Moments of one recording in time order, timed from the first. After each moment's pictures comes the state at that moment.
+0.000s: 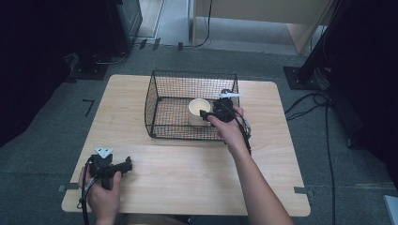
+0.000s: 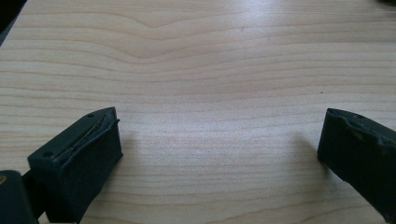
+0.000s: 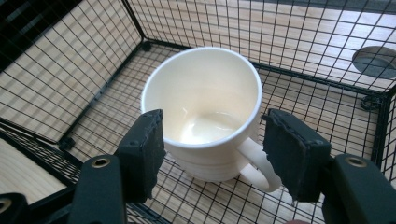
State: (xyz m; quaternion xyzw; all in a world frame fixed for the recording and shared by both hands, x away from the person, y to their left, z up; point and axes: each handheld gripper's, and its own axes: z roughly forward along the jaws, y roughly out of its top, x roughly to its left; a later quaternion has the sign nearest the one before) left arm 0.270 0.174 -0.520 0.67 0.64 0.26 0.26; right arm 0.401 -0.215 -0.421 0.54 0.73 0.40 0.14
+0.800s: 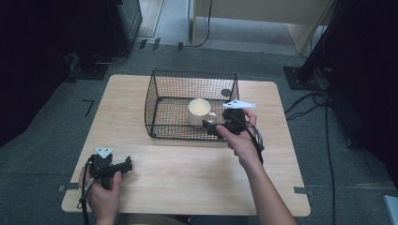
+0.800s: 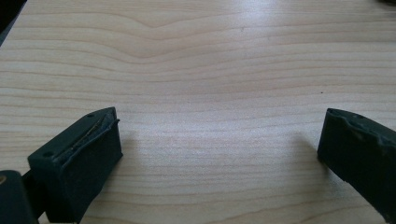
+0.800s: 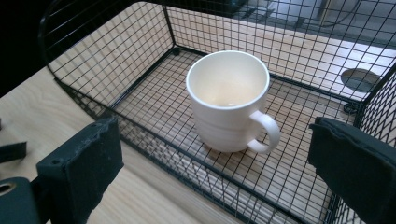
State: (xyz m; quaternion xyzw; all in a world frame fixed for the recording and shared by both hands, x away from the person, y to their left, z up) left arm 0.270 0.174 -0.520 0.67 0.64 0.26 0.26; right arm 0.341 -0.233 -0.391 0.48 0.74 0.44 0.16
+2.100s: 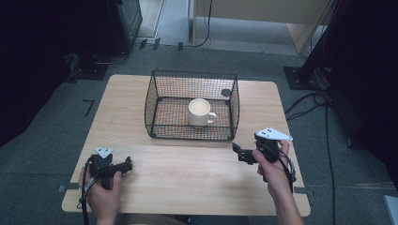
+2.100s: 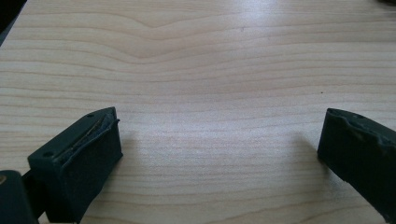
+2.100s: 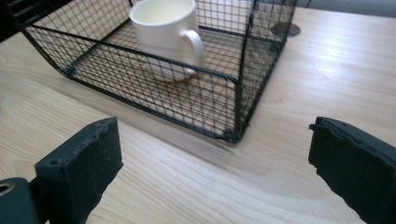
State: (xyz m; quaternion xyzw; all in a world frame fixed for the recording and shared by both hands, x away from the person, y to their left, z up) left arm 0.270 0.174 -0.520 0.67 0.64 0.26 0.26; right arm 0.264 -0.316 -0.422 0.51 0.72 0.43 0.20
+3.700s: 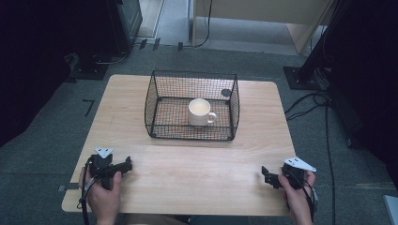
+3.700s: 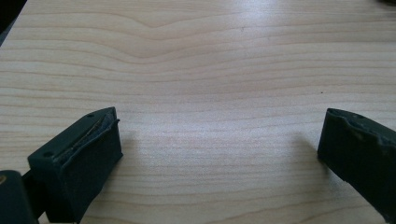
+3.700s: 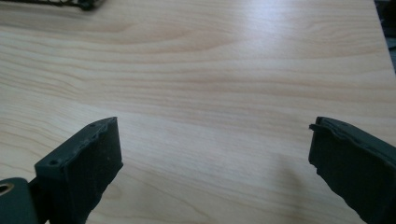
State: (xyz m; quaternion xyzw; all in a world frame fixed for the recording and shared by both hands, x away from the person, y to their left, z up) left arm 0.270 0.174 -0.520 0.67 0.64 0.26 0.26; right arm 0.211 -0.408 -0.516 0.61 0.68 0.33 0.24
